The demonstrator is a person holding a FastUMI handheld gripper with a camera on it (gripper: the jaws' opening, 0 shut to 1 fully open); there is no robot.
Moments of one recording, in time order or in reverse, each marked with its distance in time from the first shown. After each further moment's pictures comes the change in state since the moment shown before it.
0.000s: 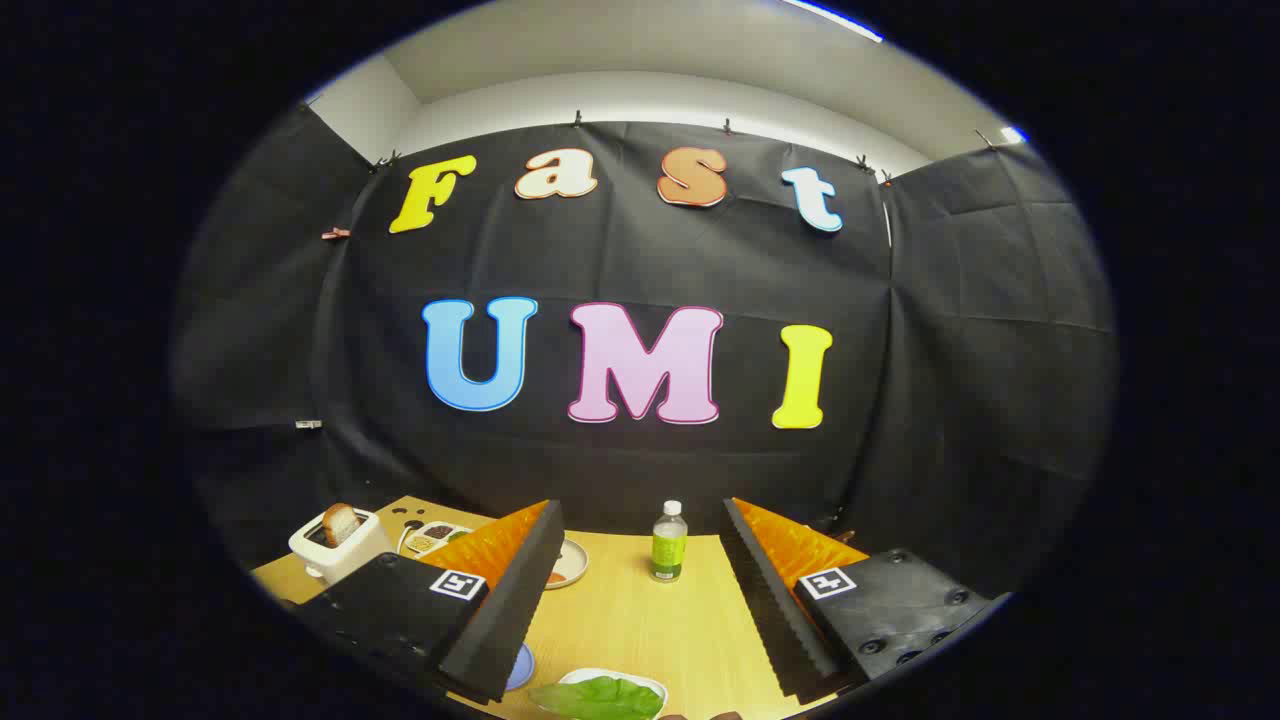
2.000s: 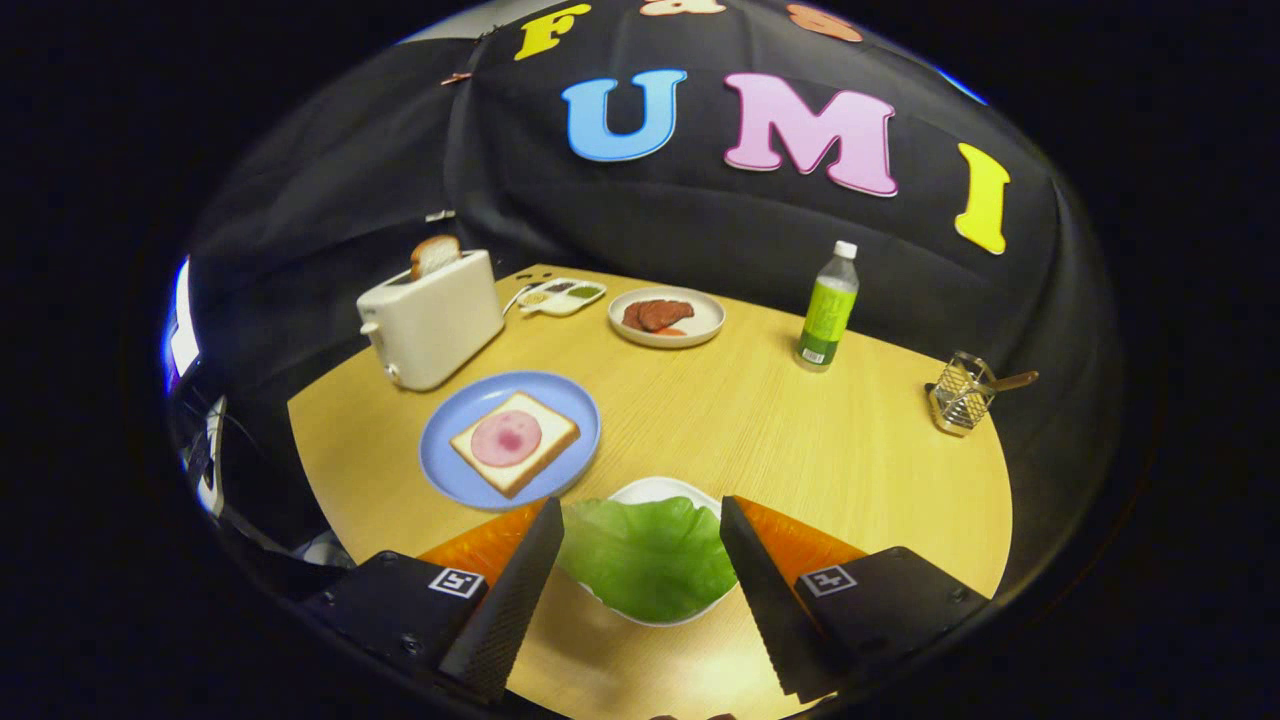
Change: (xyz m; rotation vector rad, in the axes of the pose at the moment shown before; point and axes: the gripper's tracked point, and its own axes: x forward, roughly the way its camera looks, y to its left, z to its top) arm -0.043 0.058 -0.301 -0.155 0.631 0.531
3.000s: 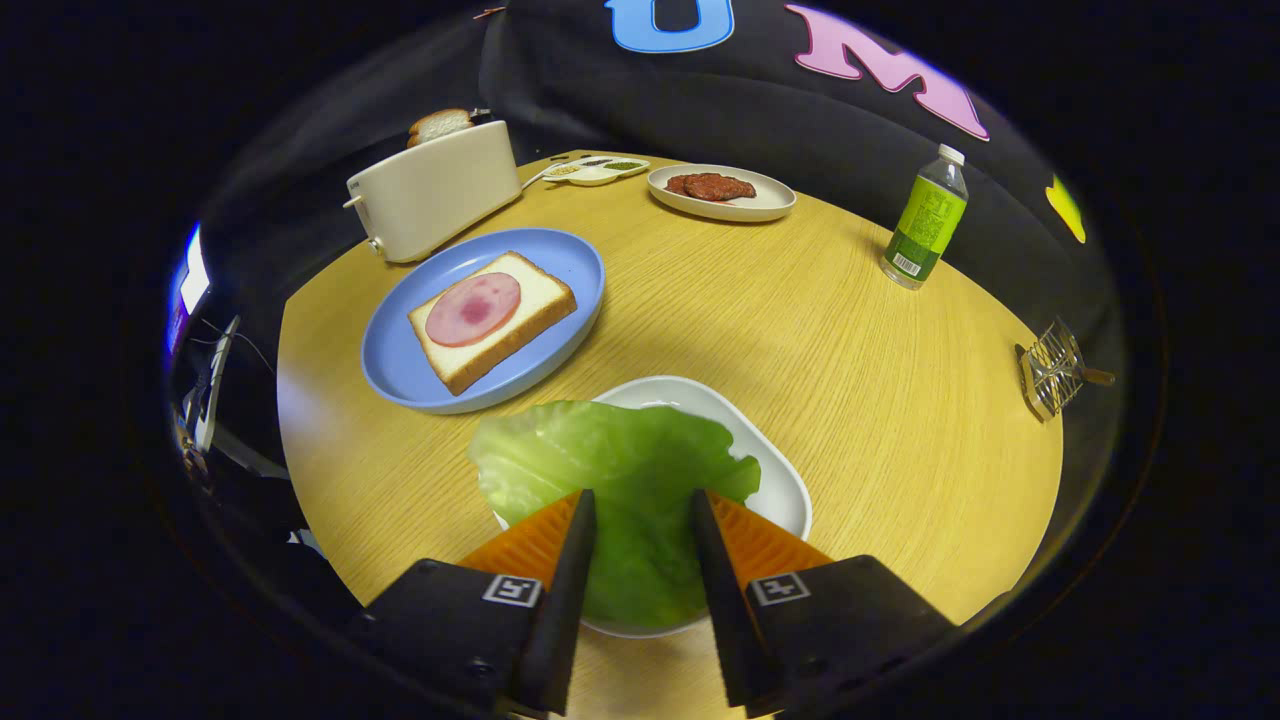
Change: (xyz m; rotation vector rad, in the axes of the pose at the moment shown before) arm 0.070 -0.006 -0.071 -0.086 0.271 0.138
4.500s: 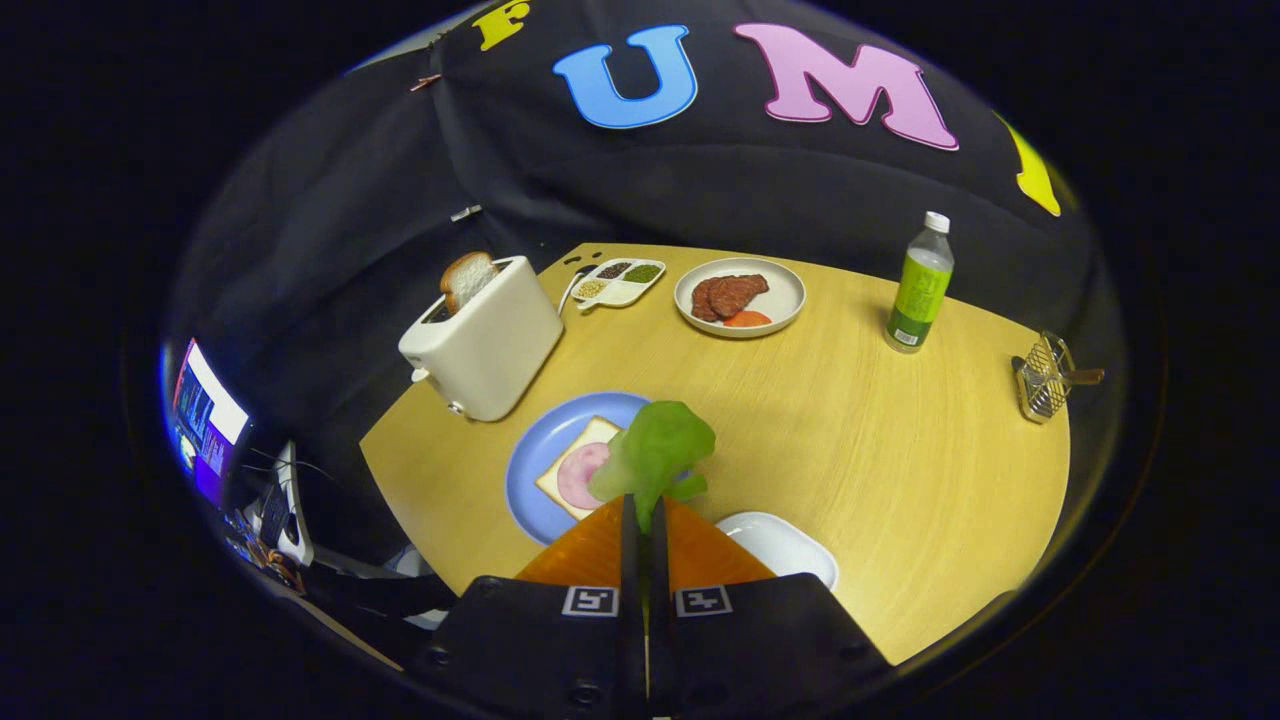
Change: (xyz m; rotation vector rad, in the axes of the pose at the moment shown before) arm -0.067 0.063 0.141 0.223 -0.162 0.083
